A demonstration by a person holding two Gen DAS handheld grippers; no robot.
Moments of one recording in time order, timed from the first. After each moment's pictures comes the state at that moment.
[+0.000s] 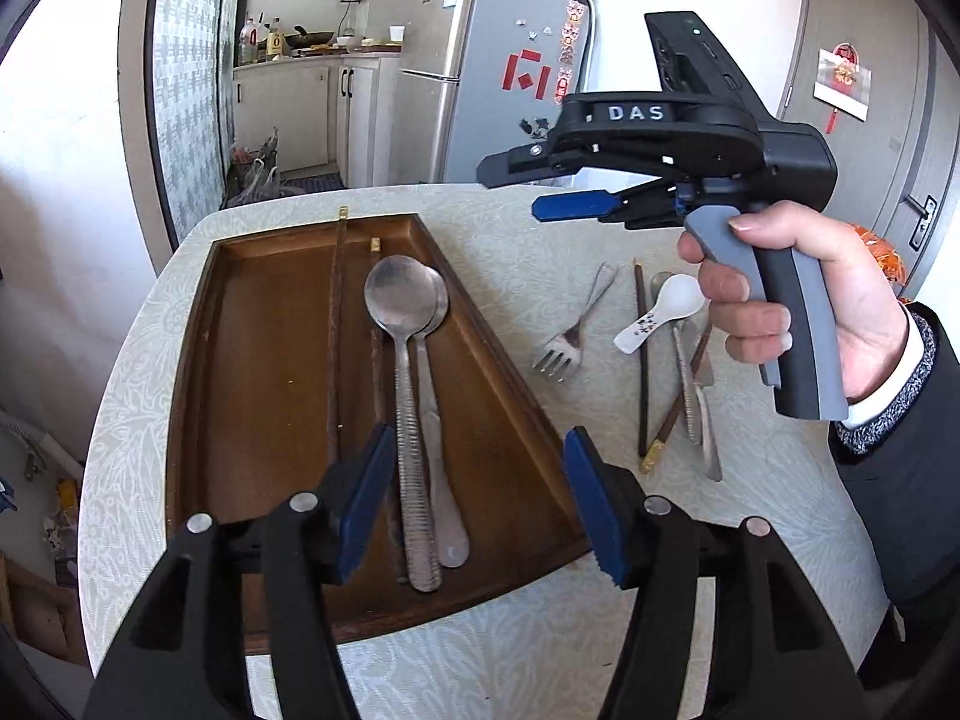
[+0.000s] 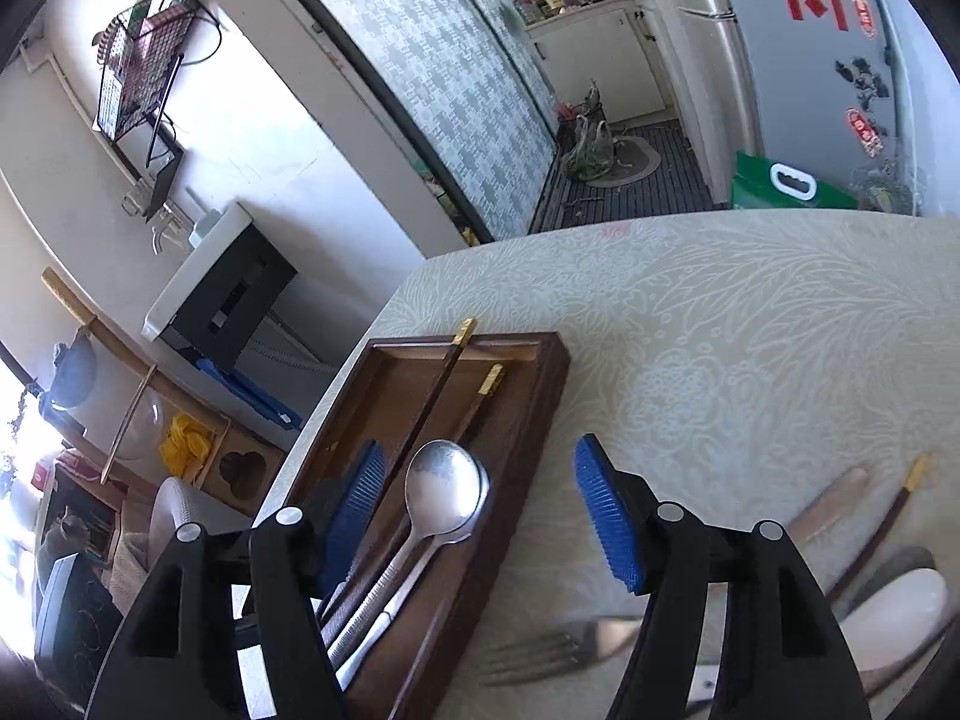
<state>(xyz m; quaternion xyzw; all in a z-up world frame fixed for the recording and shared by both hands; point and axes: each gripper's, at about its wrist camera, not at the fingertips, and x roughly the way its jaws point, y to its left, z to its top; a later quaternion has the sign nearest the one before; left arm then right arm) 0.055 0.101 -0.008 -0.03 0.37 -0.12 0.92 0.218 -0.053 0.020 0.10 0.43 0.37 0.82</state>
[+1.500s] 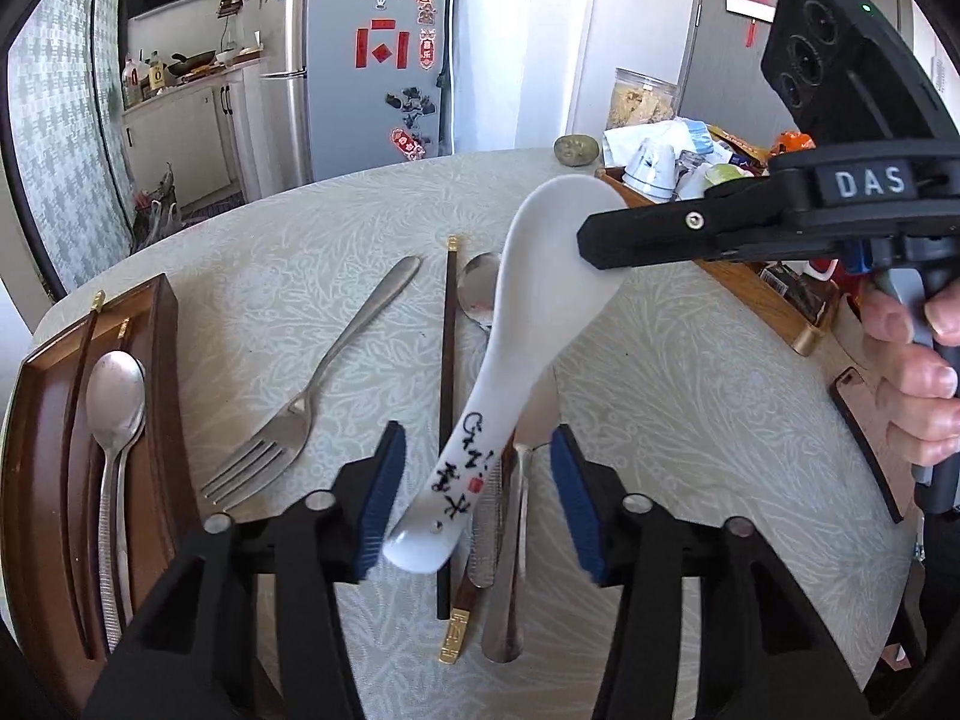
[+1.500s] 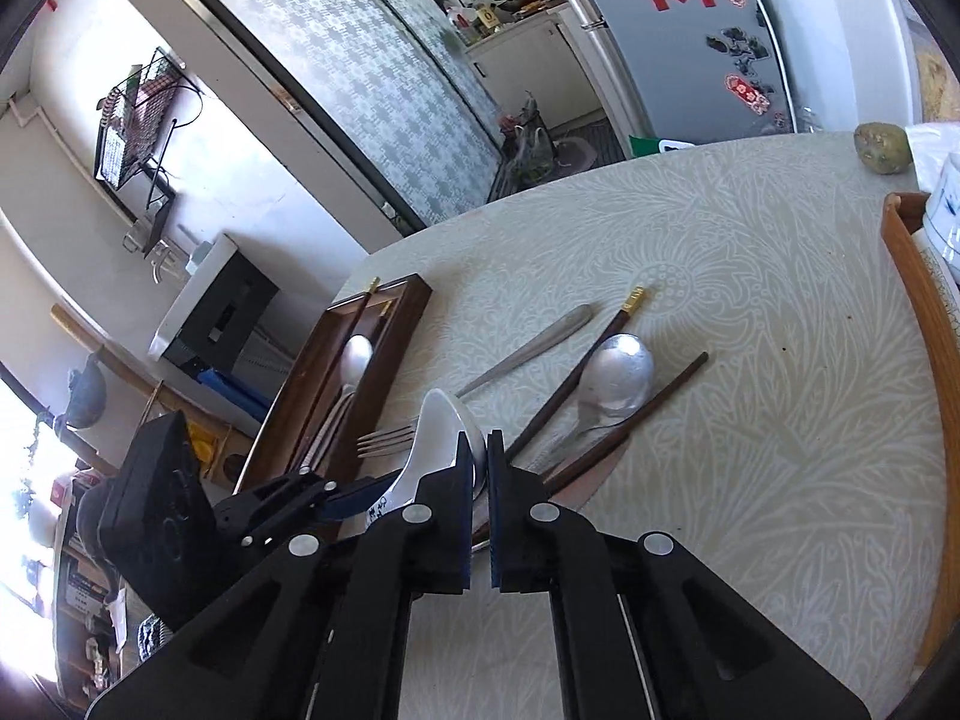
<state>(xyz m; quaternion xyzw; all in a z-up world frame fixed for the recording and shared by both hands) 0.113 -0.041 -0.024 0.04 0.39 -0.20 0.90 0.141 -0.205 0.025 0.13 0.44 0.35 0.82</state>
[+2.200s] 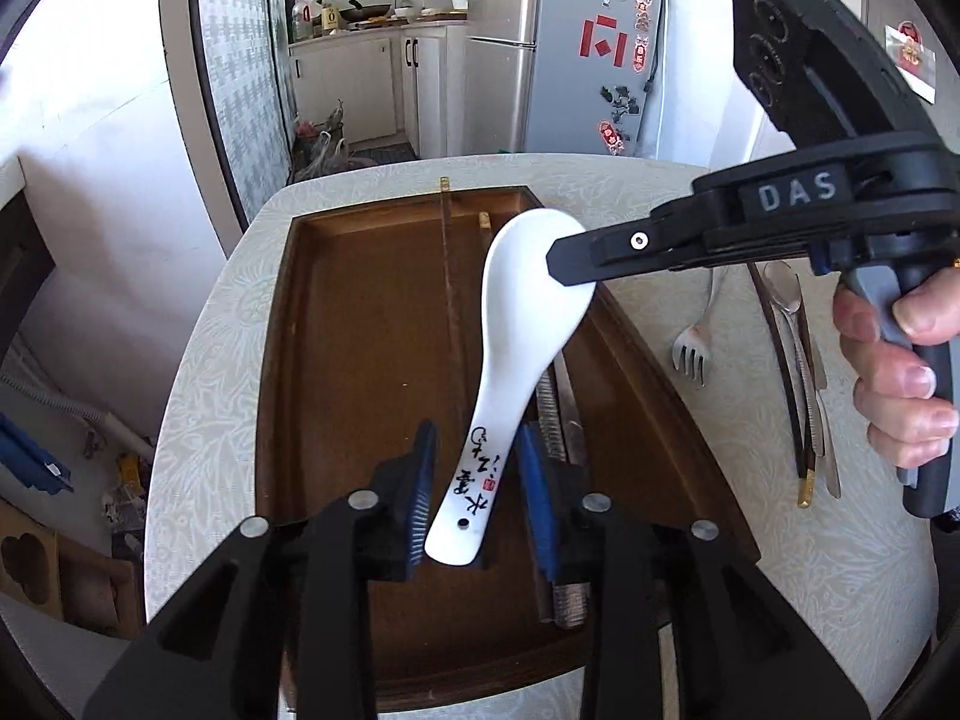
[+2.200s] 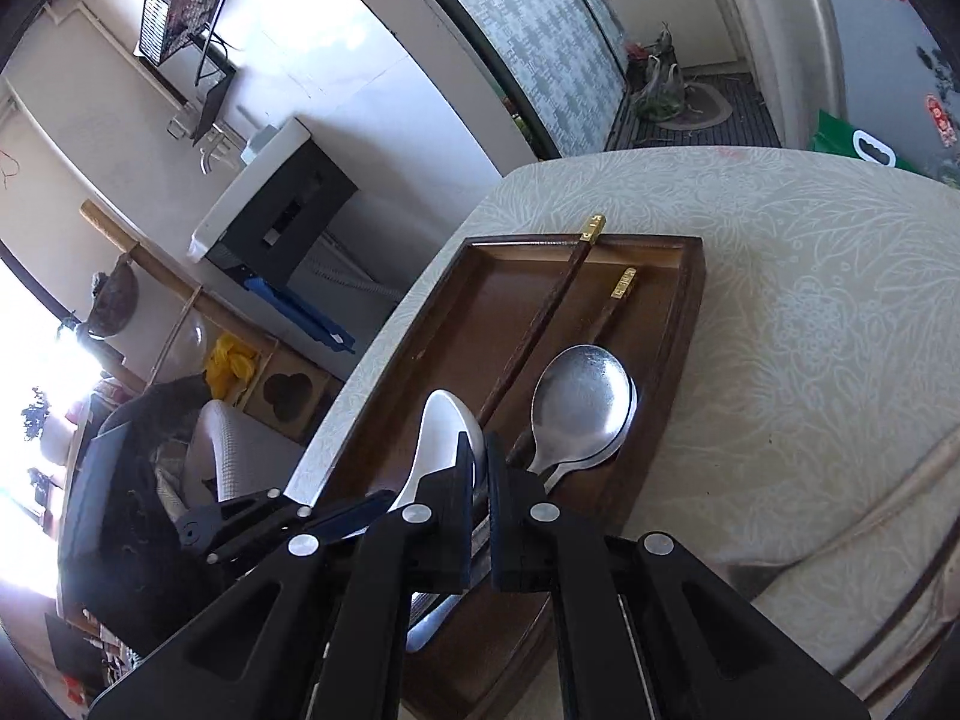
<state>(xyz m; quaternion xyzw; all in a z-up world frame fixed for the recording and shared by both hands) 0.085 0.149 -0.020 0.00 0.41 -0.02 0.91 0.186 0.033 -0.008 0.05 0.50 0.45 0.74</state>
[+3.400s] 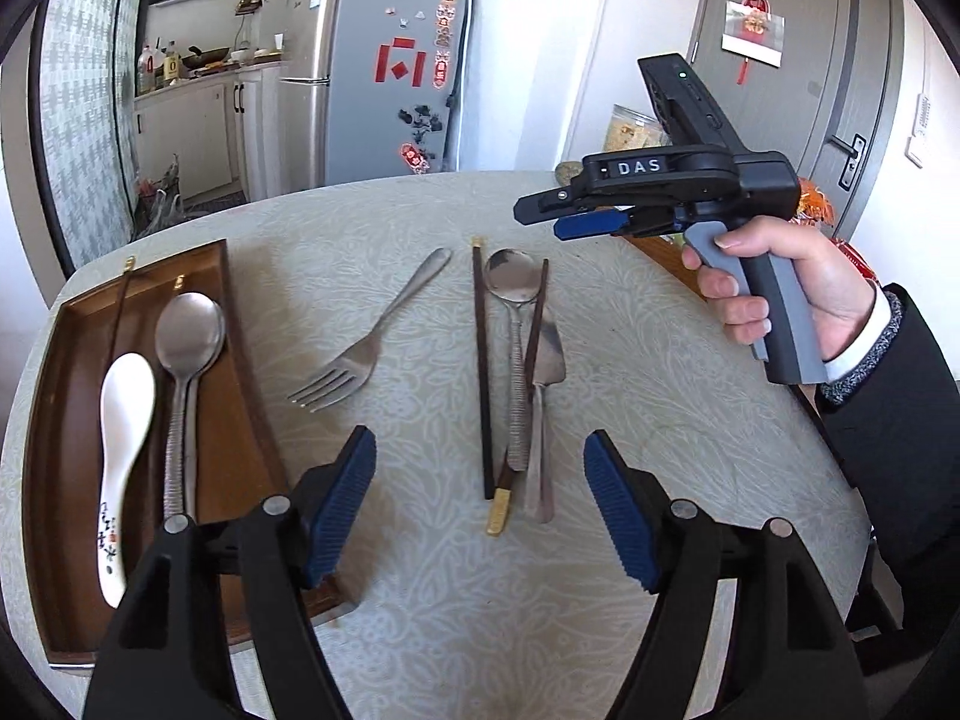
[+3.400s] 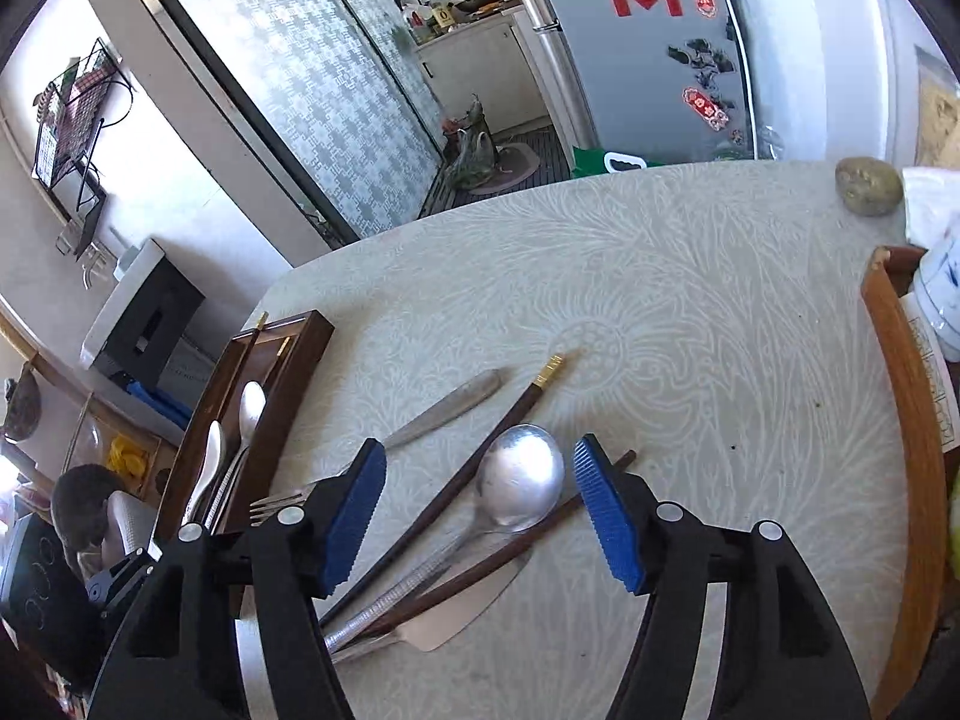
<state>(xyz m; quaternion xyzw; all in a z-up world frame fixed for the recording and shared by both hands) 0.059 -0.001 -0.010 0.01 0.37 -0.22 0.90 0.217 -0.206 -0.013 0.10 0.45 0.28 0.84</state>
